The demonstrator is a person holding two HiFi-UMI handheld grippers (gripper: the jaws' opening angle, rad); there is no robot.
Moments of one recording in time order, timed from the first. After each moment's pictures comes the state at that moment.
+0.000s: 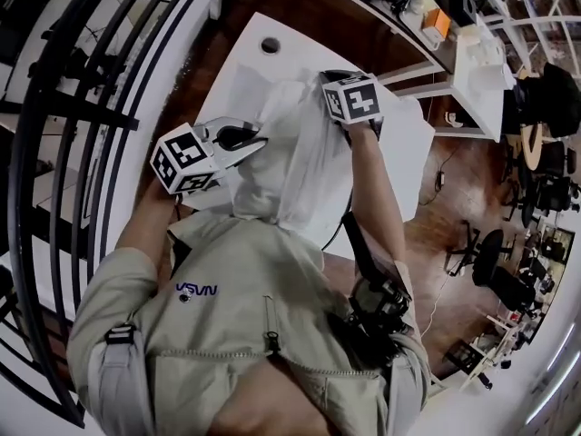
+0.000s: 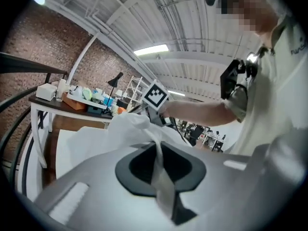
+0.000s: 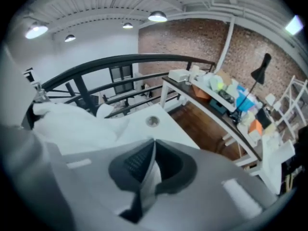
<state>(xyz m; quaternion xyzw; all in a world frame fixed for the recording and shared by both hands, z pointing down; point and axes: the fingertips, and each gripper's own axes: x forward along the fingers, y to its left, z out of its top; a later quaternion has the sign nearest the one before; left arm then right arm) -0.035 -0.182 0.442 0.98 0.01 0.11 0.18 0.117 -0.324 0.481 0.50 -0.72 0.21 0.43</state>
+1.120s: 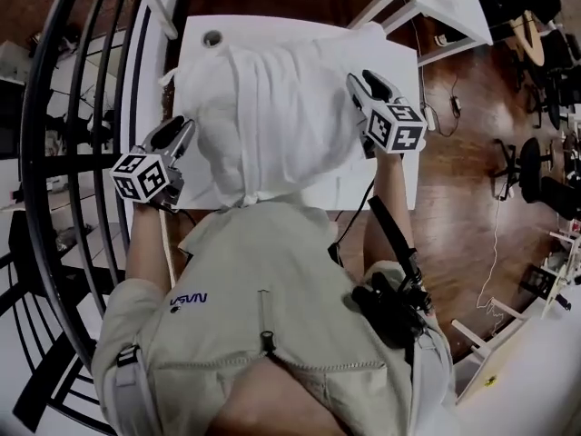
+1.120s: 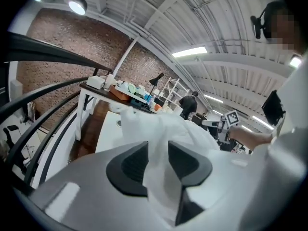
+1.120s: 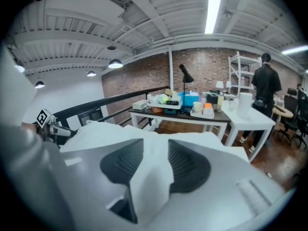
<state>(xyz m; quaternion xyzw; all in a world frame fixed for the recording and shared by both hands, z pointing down) -0.105 -0.236 0.507 0.92 -0.21 0.13 0.30 0.257 -0.154 0.437 0.69 -0.68 0.20 0.15</state>
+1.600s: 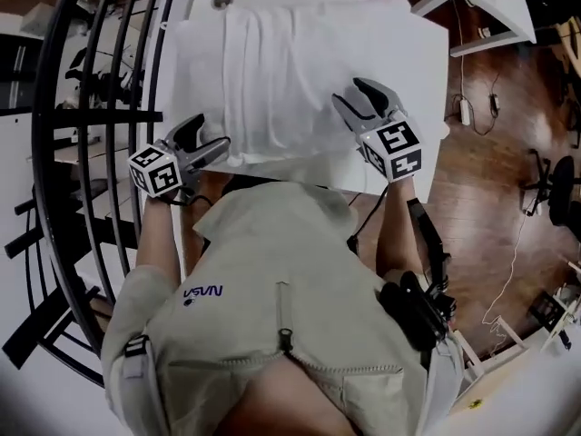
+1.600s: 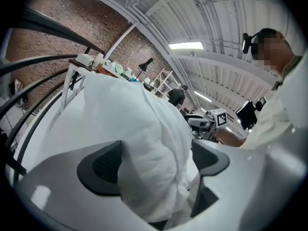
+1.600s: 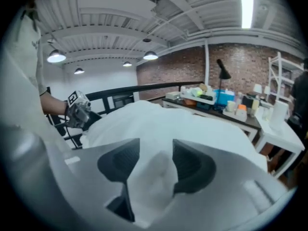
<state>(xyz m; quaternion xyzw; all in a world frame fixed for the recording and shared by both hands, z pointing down) -0.068 -0.101 0.535 0.91 -0.13 0.14 0.36 0.186 -0.066 0.475 0.54 -0.80 0.16 0.23</state>
